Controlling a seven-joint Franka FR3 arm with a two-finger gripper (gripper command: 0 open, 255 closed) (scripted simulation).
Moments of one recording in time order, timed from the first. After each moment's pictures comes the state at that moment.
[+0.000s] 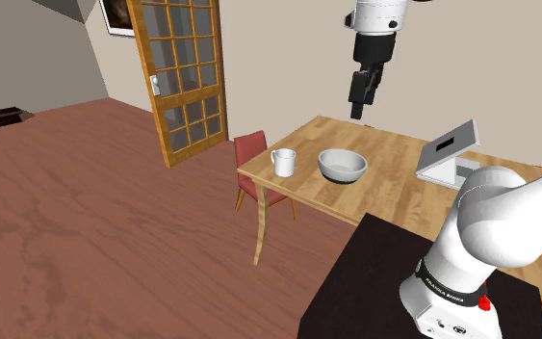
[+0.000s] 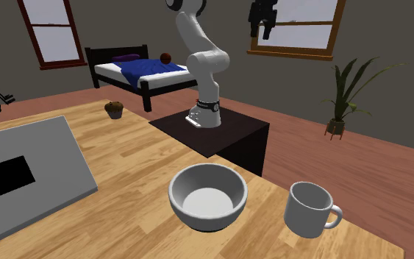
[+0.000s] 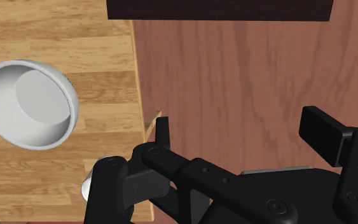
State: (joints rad) arm 0.00 -0.77 0.00 -2.29 -0.11 1.49 -0.06
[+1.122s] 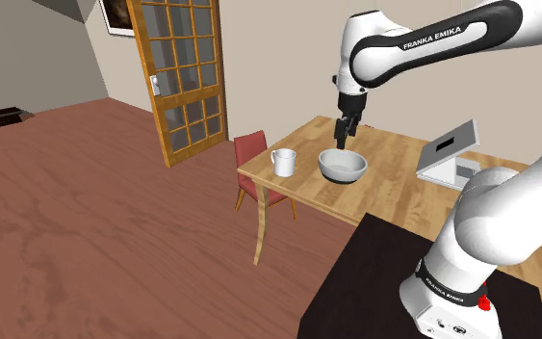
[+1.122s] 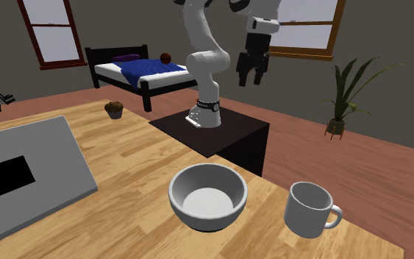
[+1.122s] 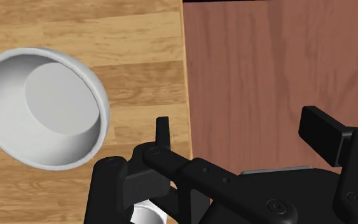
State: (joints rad) arm -0.09 -0.54 -0.21 -2.50 -0.25 1.95 -0.20
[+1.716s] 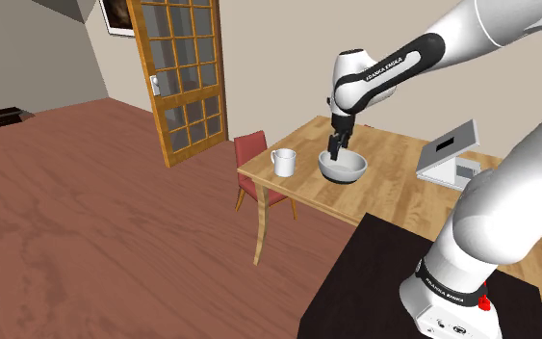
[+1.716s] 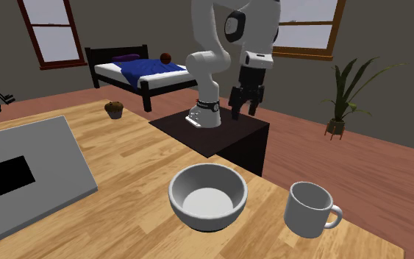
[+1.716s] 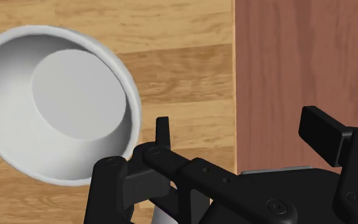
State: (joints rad) arm -0.12 -0.24 -0.34 -2.46 -0.26 2.24 -0.29
